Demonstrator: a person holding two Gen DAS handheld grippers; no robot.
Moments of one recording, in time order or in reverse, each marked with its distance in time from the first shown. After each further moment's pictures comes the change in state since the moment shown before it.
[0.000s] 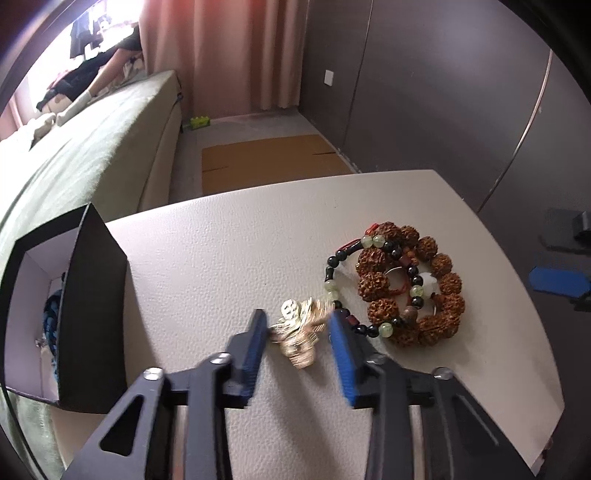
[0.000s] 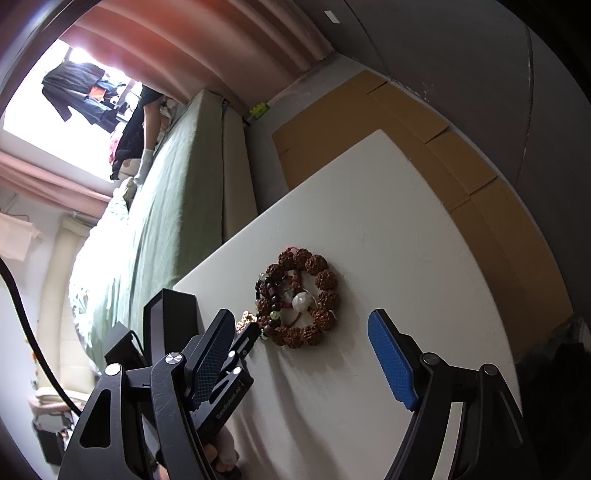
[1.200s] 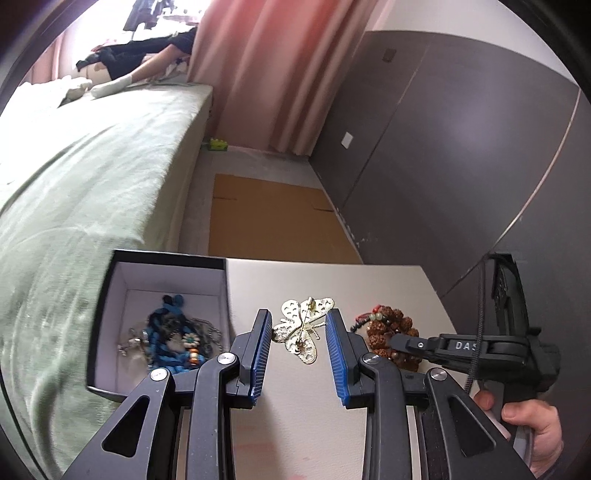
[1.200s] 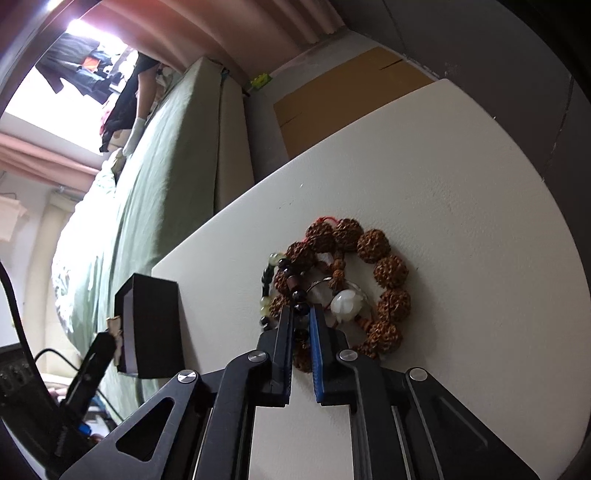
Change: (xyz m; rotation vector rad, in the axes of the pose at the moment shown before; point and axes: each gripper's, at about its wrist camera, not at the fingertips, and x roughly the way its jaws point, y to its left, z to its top) left arm -0.102 0.087 0.012 -0.229 -0.181 -0.127; right arm 0.080 0.032 -0.002 -0.044 0.078 -0.047
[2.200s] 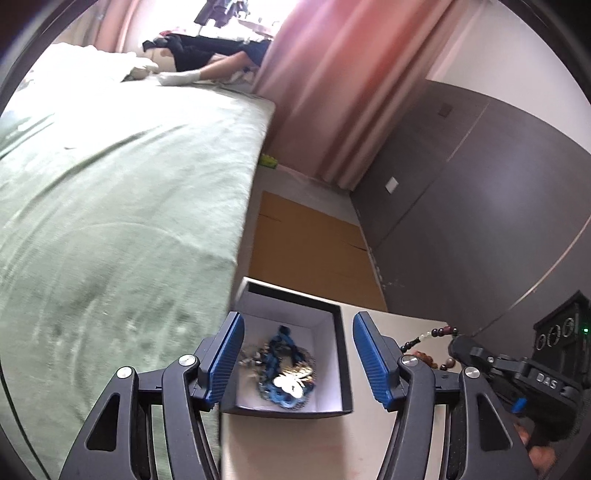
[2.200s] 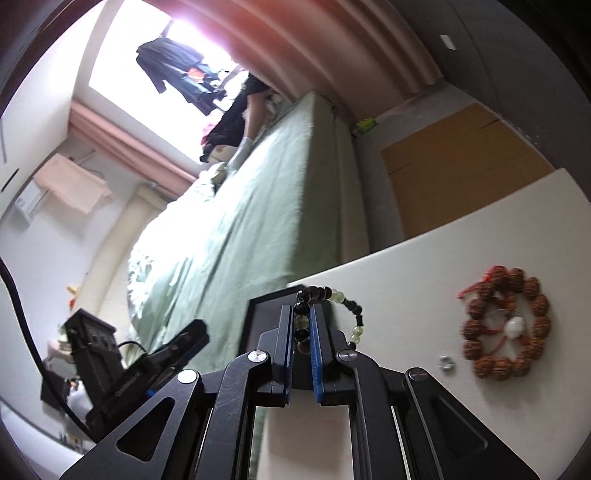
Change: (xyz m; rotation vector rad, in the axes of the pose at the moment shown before) left arm -0.057 0.092 0.022 -0.203 -0.098 0.071; right arm -0.039 0.103 -0.031 -0.206 -0.178 0.335
